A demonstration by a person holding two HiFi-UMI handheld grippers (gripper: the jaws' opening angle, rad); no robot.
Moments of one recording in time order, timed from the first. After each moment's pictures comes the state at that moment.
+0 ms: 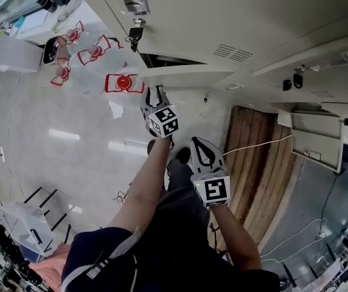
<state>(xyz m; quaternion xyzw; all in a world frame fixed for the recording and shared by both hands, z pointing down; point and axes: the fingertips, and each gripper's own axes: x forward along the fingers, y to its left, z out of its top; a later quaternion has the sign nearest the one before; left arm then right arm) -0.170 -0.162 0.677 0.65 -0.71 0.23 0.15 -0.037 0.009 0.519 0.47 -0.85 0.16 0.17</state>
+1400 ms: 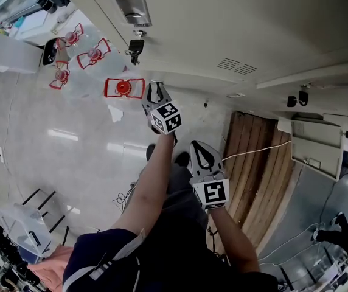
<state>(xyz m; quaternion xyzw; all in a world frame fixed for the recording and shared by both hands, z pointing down) -0.169 -0.203 0.677 0.63 -0.73 0.22 0.15 -0.038 -0.012 0.533 0.48 -0.85 0.17 0.17</state>
